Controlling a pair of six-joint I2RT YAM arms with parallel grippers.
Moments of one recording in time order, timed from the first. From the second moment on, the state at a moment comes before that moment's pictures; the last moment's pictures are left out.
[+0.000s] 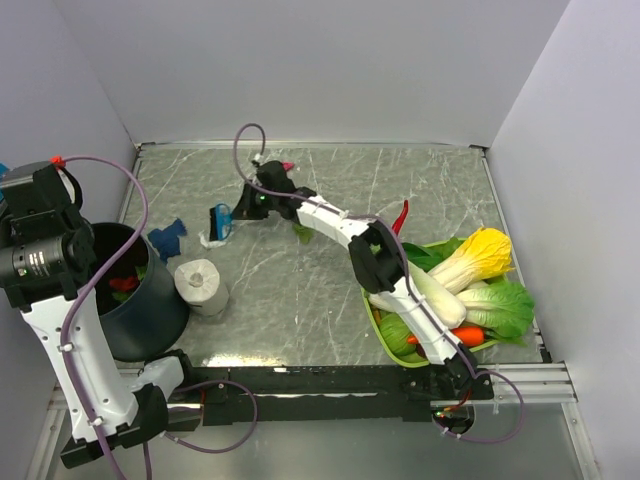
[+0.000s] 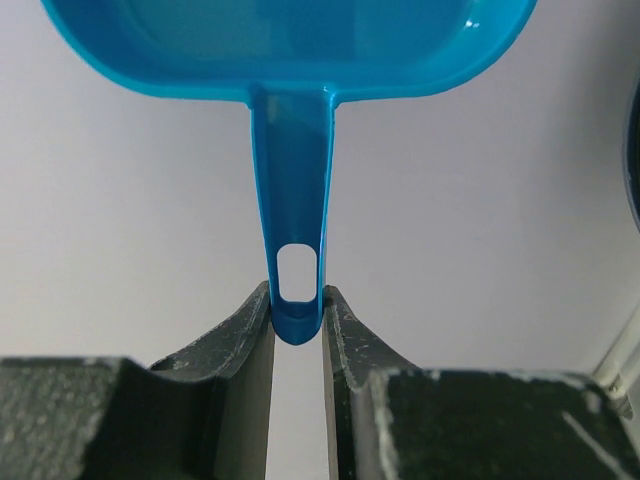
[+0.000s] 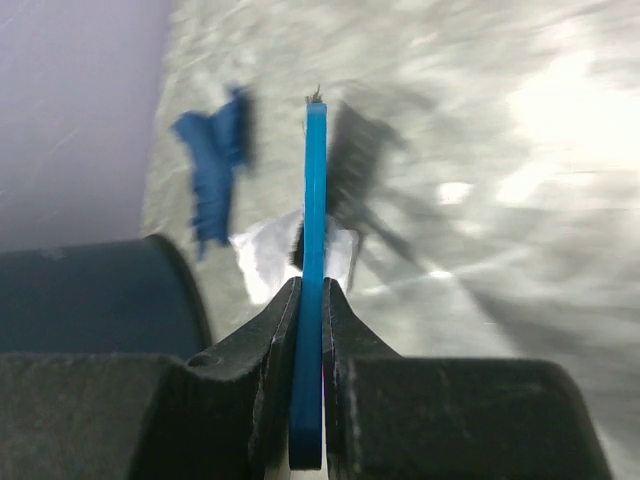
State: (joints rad) left arm 0.32 1.05 1.78 -1.25 -0.91 1.00; right arm 0.76 2.66 2.36 -0.22 -0.35 0.78
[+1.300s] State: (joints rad) left arm 0.32 1.07 1.73 -1.23 -0.87 0.94; right arm 0.87 2.70 2.43 -0.05 -0.43 1.00
